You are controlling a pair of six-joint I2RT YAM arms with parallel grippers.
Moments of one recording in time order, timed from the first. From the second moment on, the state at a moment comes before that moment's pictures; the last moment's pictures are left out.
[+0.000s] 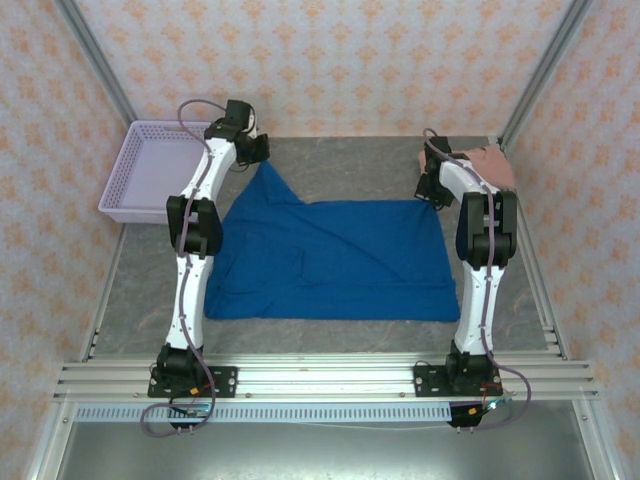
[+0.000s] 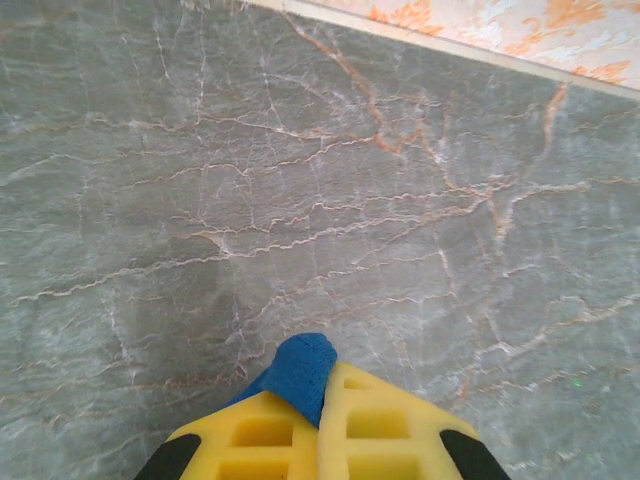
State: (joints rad) left arm -0.06 2.61 2.58 -0.91 0.21 -0.34; right arm 0.03 2.24 1.77 -0.78 0.17 0.45
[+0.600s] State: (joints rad) left arm -0.06 2.21 2.26 -0.95 0.20 -0.35; right arm 0.03 2.06 1.61 -0.66 0.15 0.18
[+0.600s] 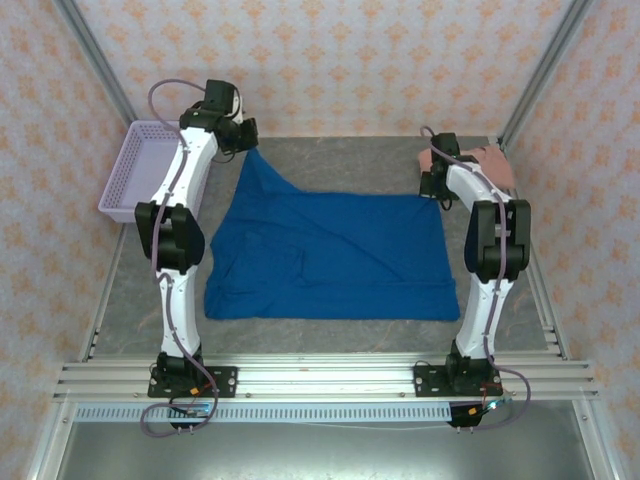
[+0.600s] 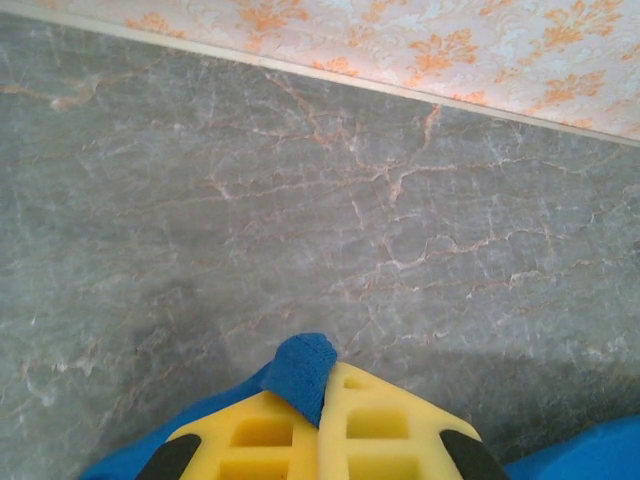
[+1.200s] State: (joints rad) left arm -0.06 1.62 1.48 -0.81 0.20 -0.54; right arm 0.03 1.83 1.30 -0.51 0.14 0.14
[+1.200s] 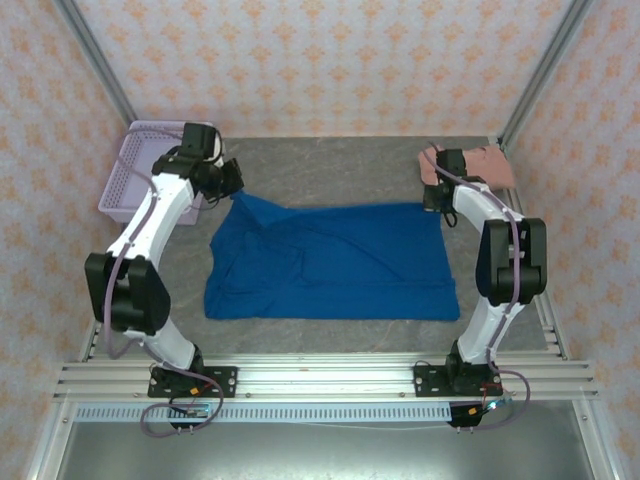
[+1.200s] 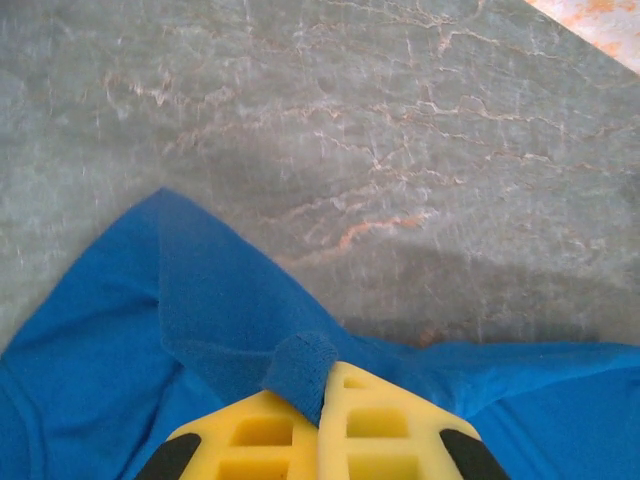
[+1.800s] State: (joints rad) left arm -0.06 1.39 1.12 -0.79 0.29 -0.63; right arm 0.03 1.70 1.19 -0.52 0.14 0.17
